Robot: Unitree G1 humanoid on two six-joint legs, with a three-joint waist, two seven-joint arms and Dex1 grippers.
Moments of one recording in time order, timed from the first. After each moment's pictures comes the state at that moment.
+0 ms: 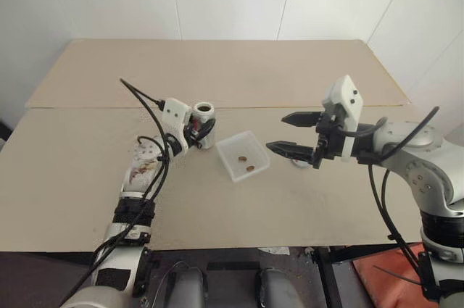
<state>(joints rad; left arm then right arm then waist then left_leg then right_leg) -0.65 0.27 0.07 0.36 -0.17 0.18 -0.58 -0.61 -0.76 -0.04 -0.42 0.67 0.94 0.78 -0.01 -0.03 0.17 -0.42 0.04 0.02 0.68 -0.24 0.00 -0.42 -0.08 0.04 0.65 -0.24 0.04</state>
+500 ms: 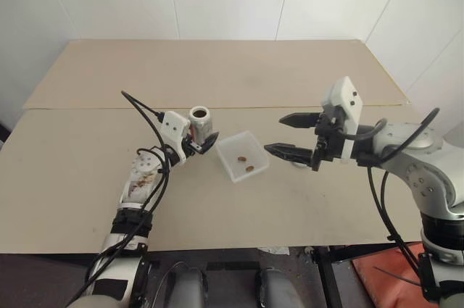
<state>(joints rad) -0.52 0.30 0.04 0.31 -0.16 0.09 -0.63 -0.60 -0.76 -0.05 -0.45 0.69 0.94 0.77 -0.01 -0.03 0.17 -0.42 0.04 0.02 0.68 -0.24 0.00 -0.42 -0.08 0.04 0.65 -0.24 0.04</state>
